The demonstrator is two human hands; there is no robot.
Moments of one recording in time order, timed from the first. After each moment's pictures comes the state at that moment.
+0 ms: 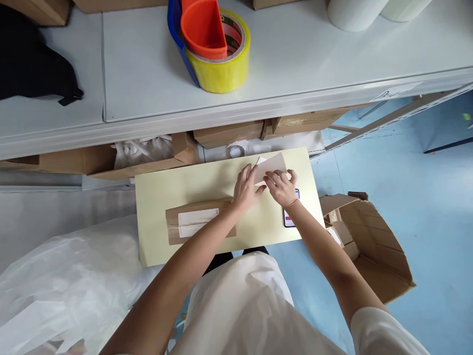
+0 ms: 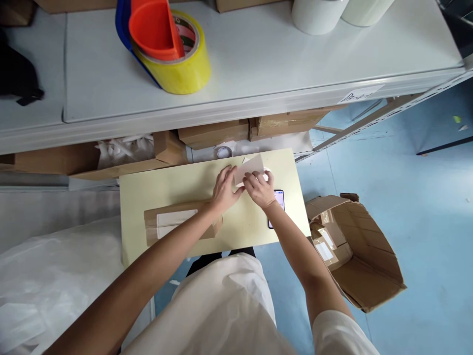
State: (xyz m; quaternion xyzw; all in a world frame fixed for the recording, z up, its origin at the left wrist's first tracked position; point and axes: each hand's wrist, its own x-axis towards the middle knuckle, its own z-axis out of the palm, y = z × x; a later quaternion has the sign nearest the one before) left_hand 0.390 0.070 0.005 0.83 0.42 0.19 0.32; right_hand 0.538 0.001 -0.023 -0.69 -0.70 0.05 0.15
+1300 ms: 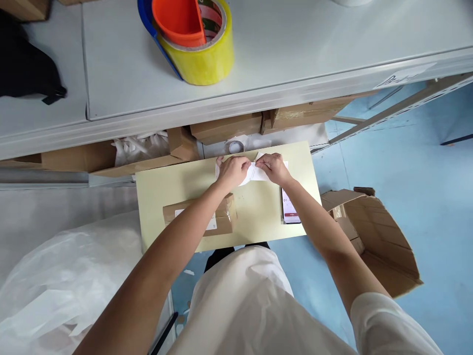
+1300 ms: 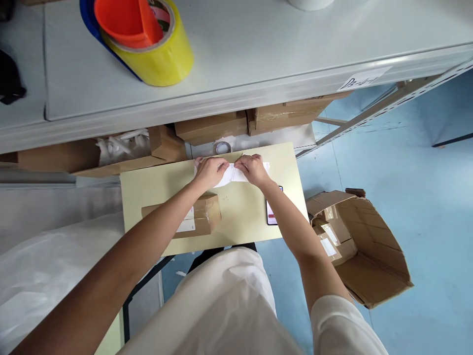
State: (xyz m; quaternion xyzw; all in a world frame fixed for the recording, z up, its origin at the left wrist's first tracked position) left_hand 0.392 0.126 0.035 0.85 0.46 0.02 0.26; right_hand 0.562 0.062 -0.017 -0.62 -0.65 0.29 0.32
